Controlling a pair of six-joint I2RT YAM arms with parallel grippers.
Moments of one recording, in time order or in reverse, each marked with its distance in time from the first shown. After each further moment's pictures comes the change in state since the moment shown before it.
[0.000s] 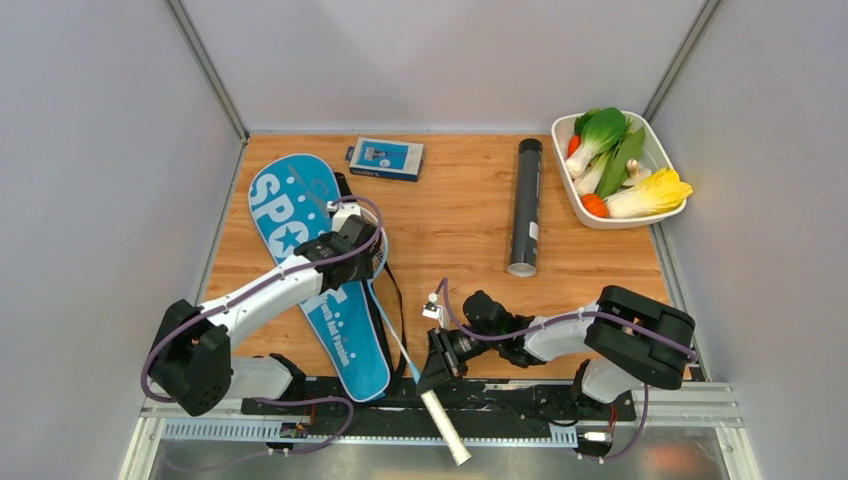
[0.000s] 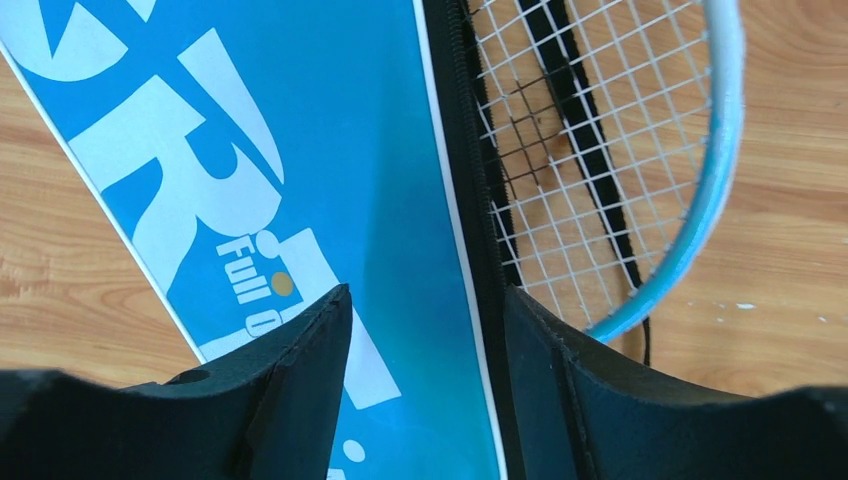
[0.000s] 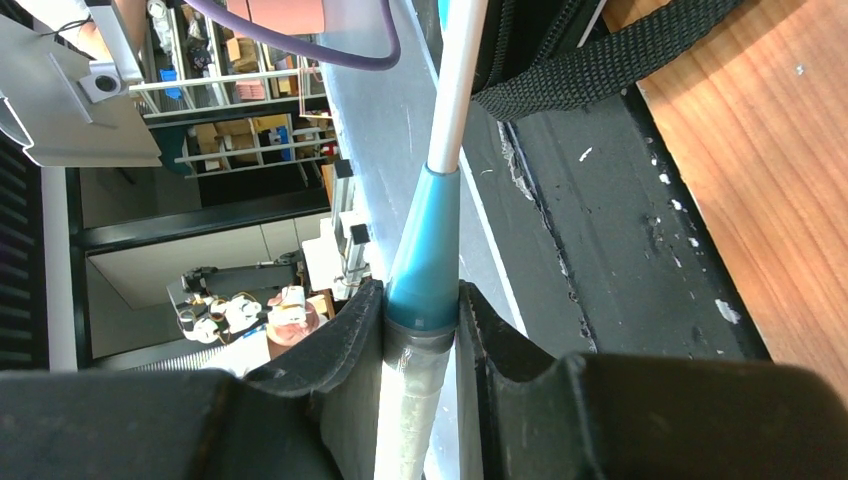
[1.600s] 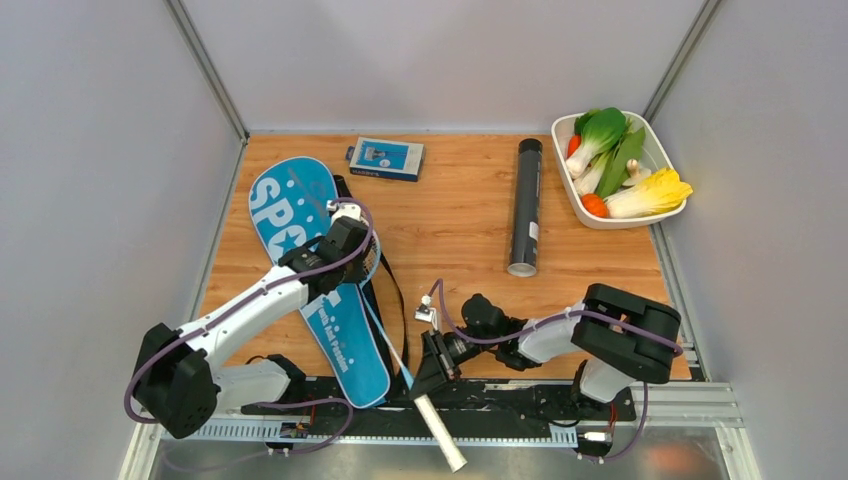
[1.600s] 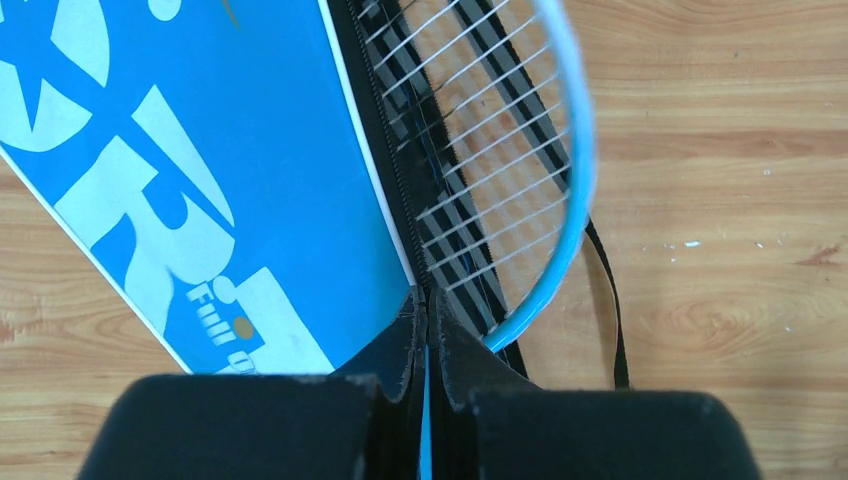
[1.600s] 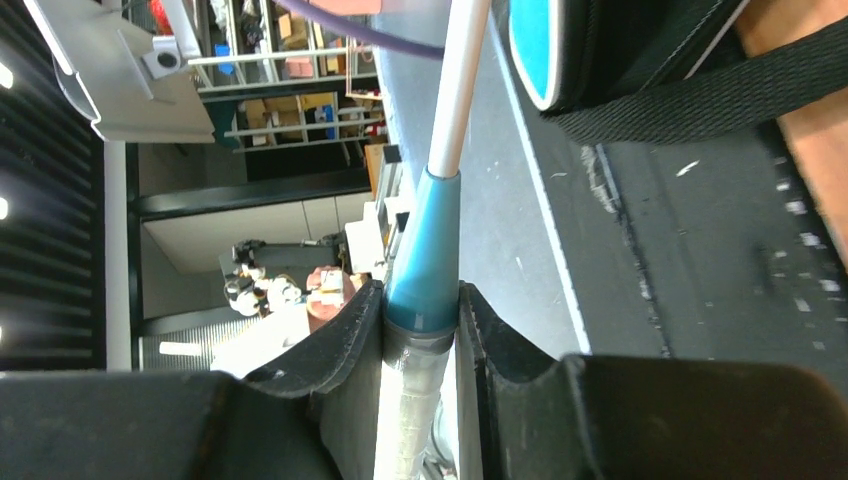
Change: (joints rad) left arm 0.004 -0.129 -0.024 0.013 0.108 0.097; right arm 0.024 0.063 0.005 0.187 -0.036 0.127
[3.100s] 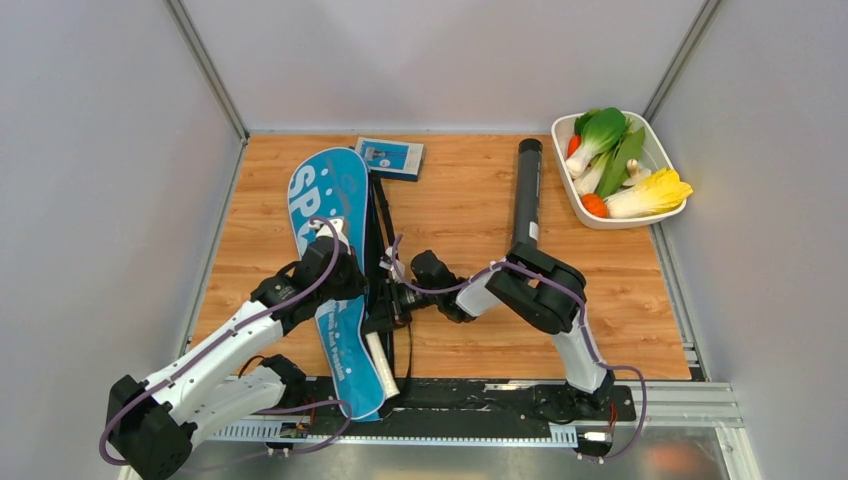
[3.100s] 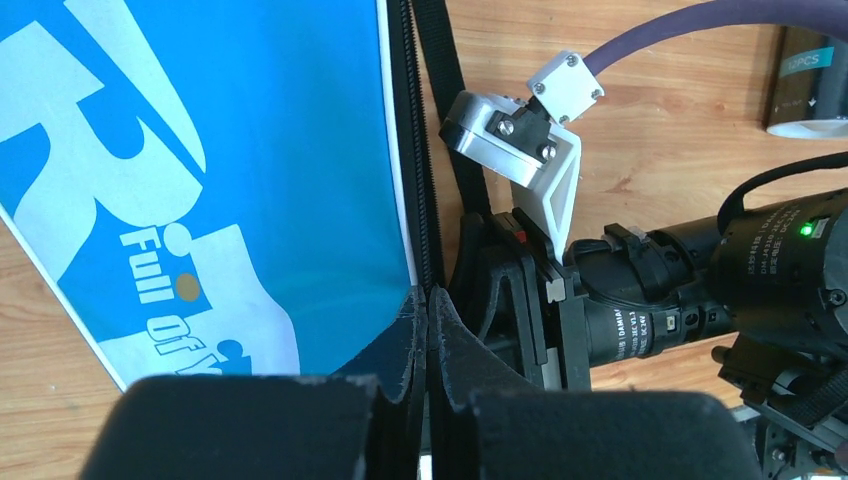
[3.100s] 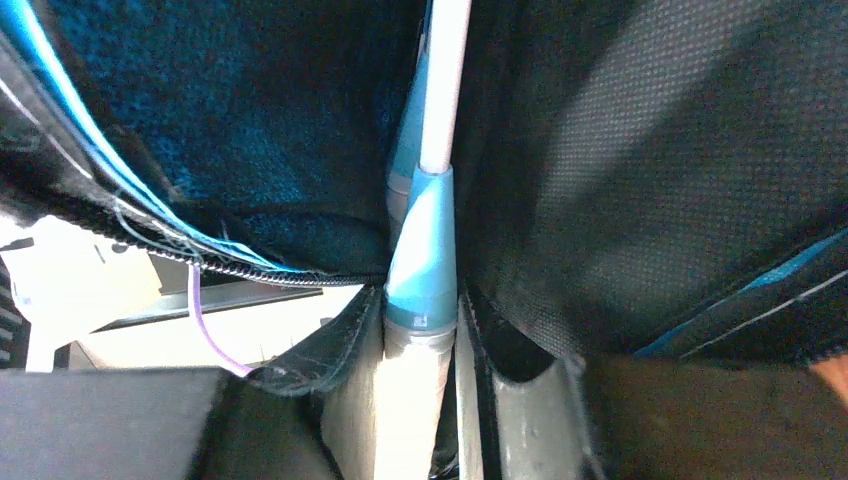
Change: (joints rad) left arm -0.013 -0.283 -0.160 0.067 0.231 -0.167; right arm -0.163 0.527 0.555 -0.095 0.074 -0.154
